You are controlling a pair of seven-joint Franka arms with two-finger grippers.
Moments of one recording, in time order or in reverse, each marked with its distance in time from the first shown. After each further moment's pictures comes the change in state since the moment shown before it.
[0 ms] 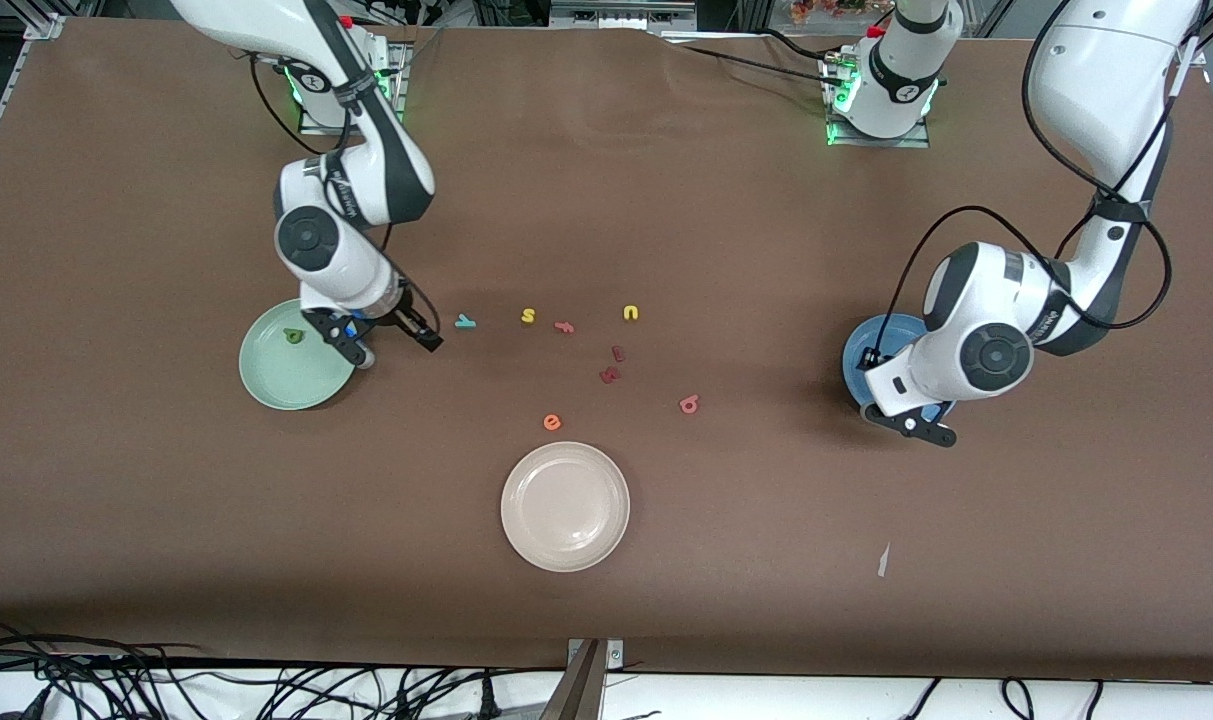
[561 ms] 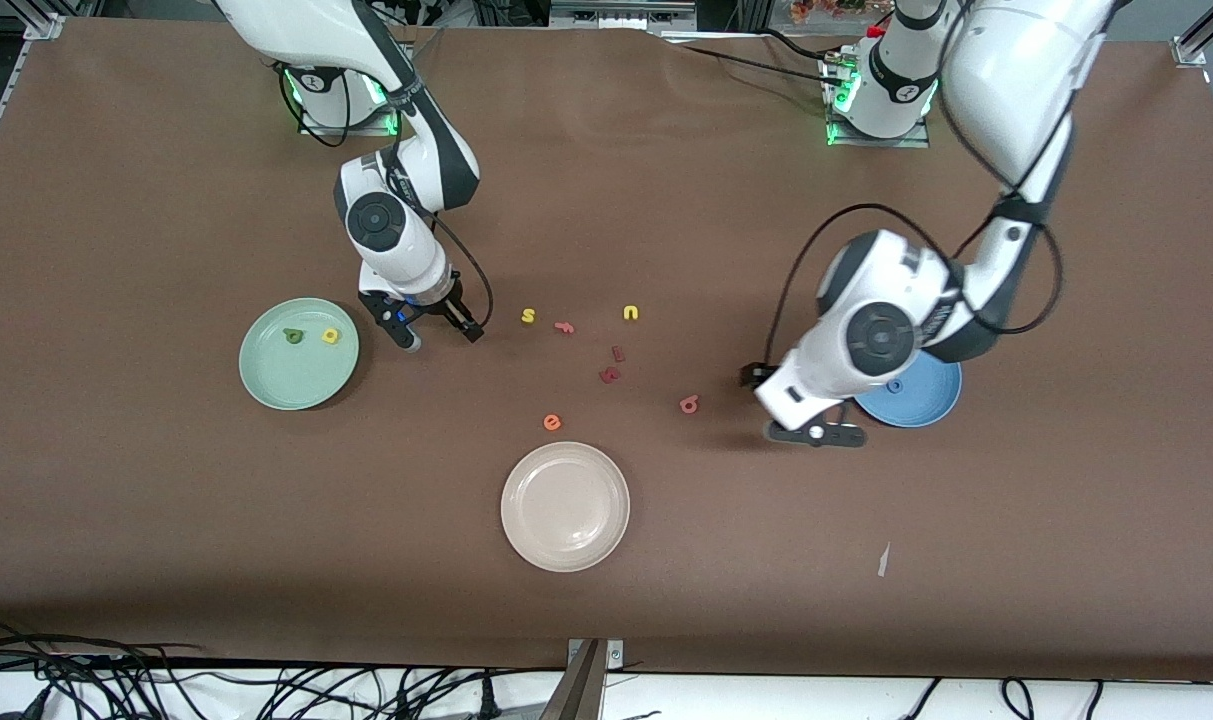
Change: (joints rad) left arm -0.272 0.137 -0.015 0.252 -0.055 -0.011 -0.478; right arm 0.037 0.078 0.064 -0.049 0.001 0.159 0.130
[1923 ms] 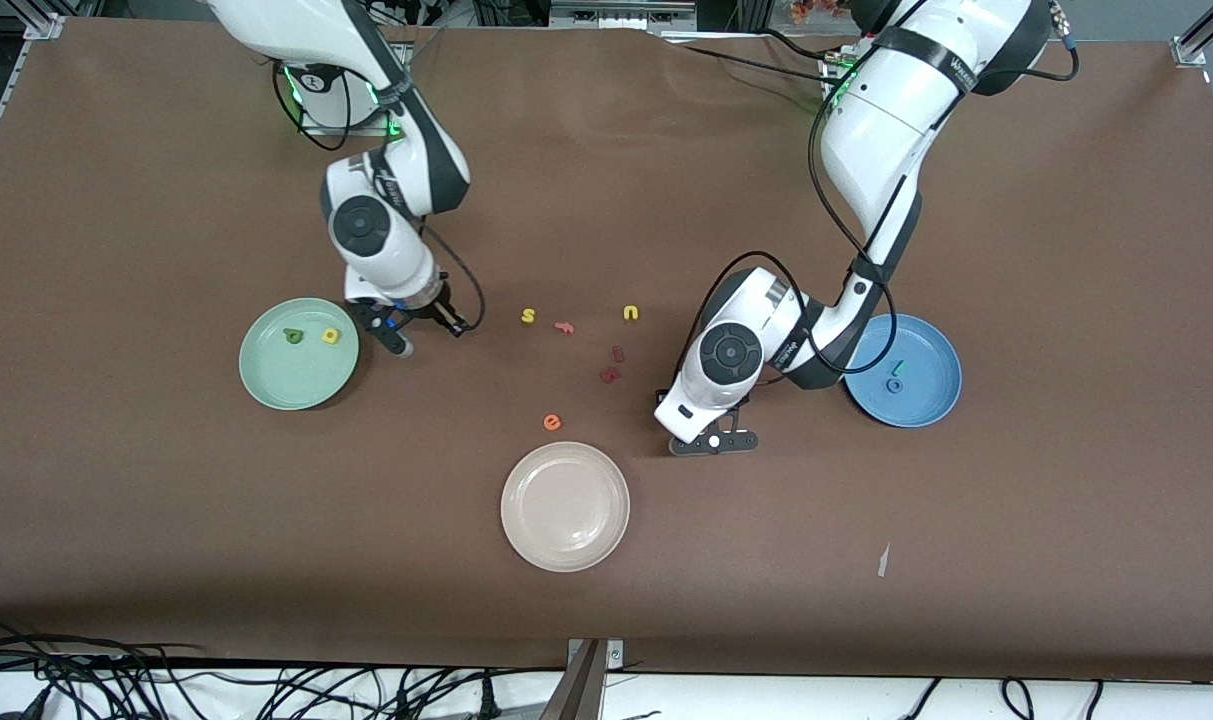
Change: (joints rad) left arm -0.220 0.244 0.125 0.152 0.000 0.160 -0.212; right arm 0.002 -0.074 -0.097 0.020 0.000 -0.139 -0.220
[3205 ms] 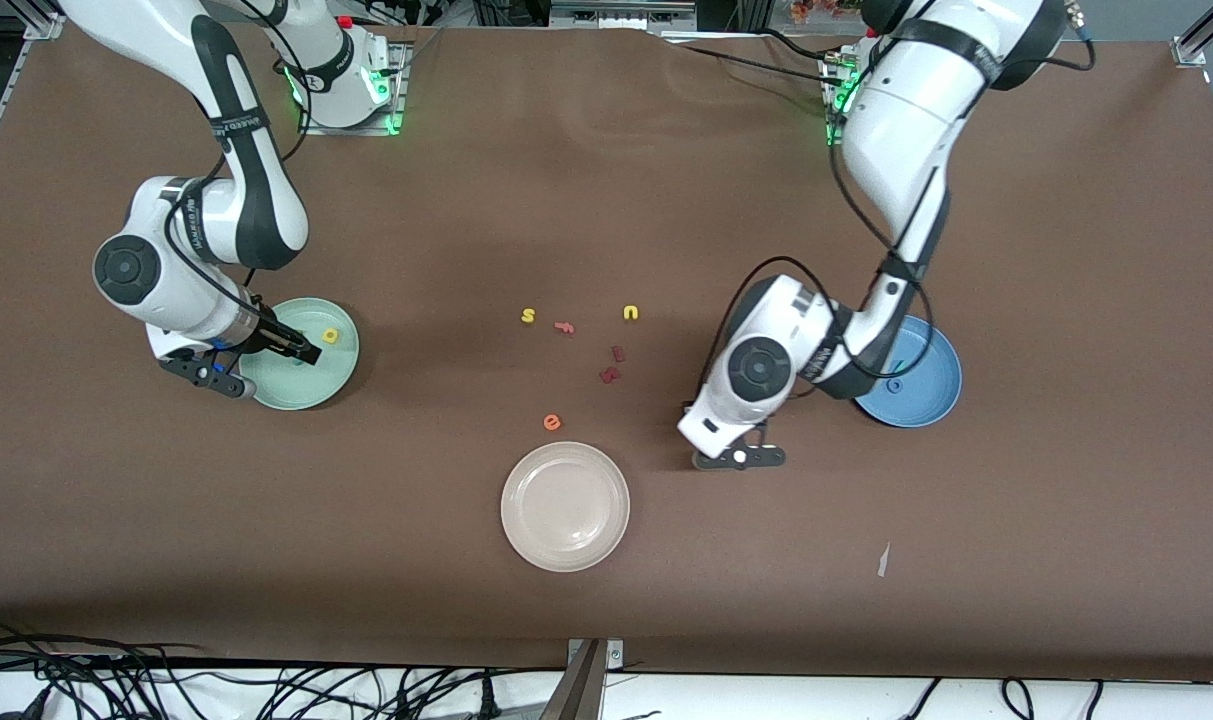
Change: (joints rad) left arm 0.059 -0.052 0.031 0.046 0.000 -0.150 0.139; right arm -0.109 -0.008 -0.257 0.149 0.000 -0.233 -0.658
